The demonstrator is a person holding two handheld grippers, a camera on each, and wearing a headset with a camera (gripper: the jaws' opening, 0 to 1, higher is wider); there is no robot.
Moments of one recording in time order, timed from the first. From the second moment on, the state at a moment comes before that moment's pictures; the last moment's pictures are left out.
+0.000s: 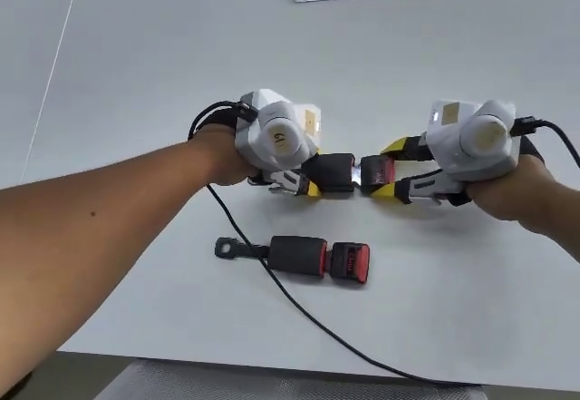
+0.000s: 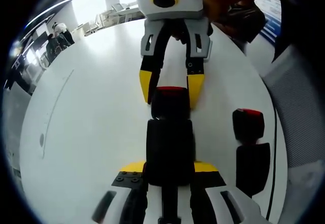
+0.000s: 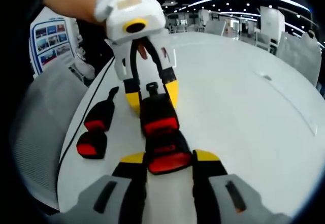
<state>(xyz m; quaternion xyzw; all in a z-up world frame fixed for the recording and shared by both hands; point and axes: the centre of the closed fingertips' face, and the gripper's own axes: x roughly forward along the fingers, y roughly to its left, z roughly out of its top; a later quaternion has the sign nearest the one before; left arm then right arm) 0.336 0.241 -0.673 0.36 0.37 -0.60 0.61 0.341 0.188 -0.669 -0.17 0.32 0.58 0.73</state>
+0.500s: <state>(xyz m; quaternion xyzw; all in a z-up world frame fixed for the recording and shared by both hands) 0.339 0.241 -0.674 0.38 0.37 -0.61 0.59 0.340 0.185 -0.670 -0.18 0.33 0.57 0.73</state>
